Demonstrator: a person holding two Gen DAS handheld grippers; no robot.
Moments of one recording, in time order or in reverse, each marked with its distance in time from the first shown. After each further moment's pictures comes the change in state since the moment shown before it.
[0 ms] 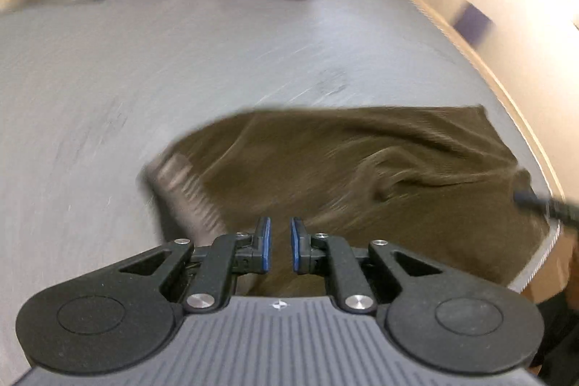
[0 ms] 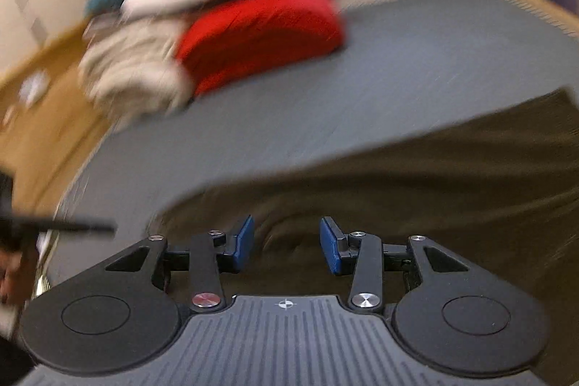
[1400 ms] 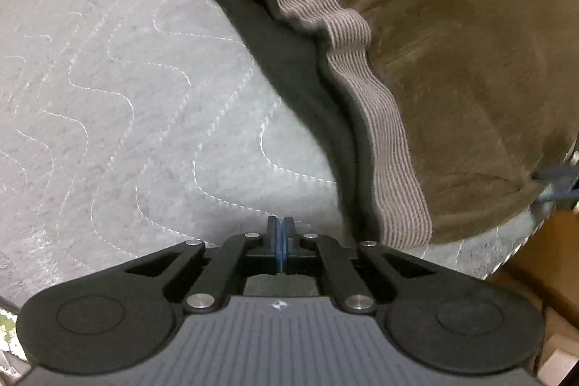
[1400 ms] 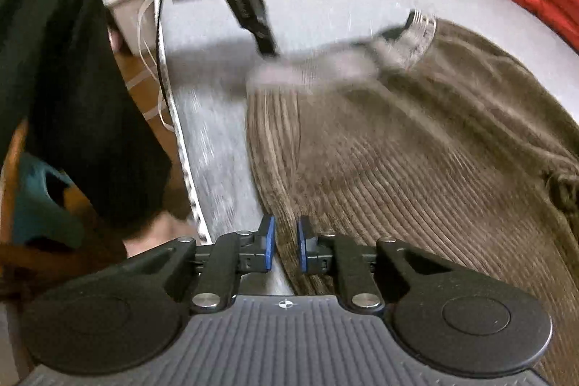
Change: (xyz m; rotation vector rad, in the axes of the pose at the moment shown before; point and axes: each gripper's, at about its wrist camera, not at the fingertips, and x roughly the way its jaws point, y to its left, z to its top) left arm 0.031 0.044 -0.094 0.273 0.378 0.202; right arm 0.081 0.153 -0.159 -0.897 0.453 0.383
